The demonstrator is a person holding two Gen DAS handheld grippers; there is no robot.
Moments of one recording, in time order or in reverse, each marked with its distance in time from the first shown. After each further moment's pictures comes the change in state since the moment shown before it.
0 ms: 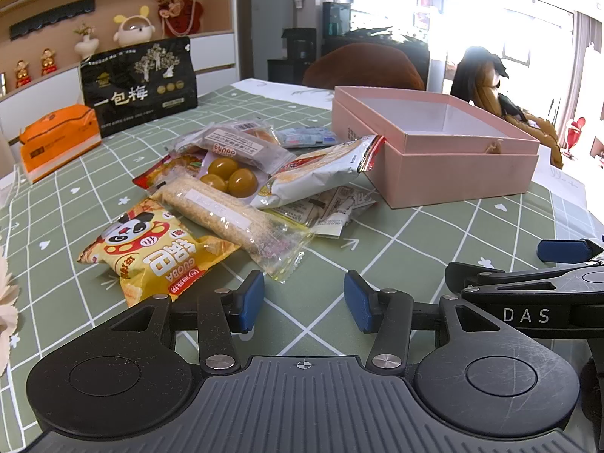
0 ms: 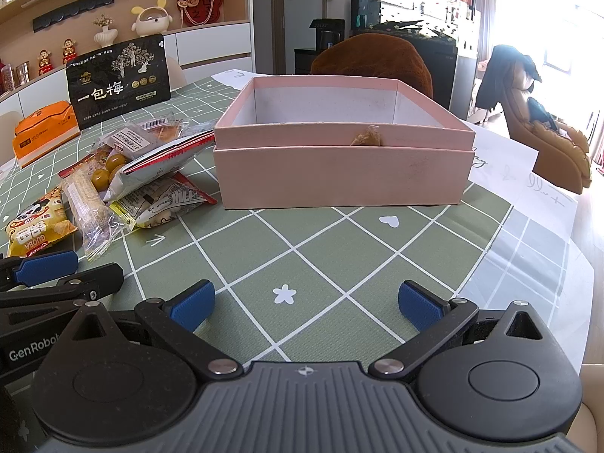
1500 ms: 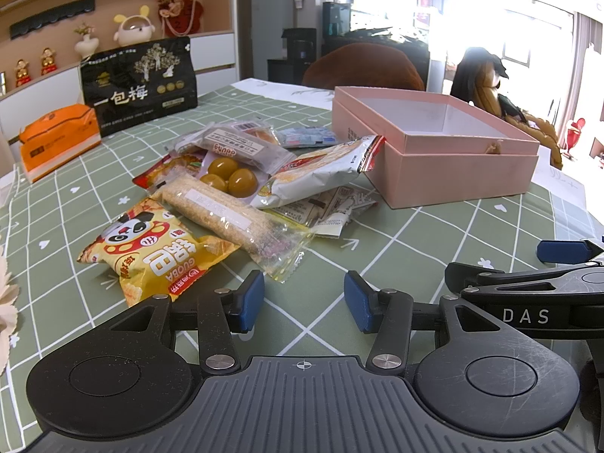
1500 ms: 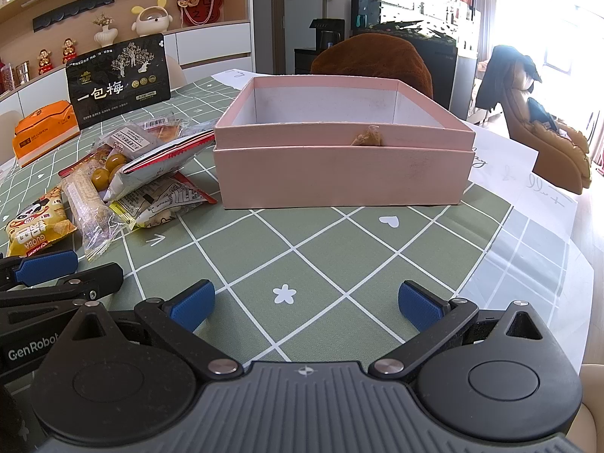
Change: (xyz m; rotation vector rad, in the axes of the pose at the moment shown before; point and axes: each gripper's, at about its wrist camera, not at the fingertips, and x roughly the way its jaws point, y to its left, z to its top) left arm -0.002 0.002 0.001 0.001 0.000 0.001; right arm 0.000 0.000 -0.002 0.000 -0.002 0.000
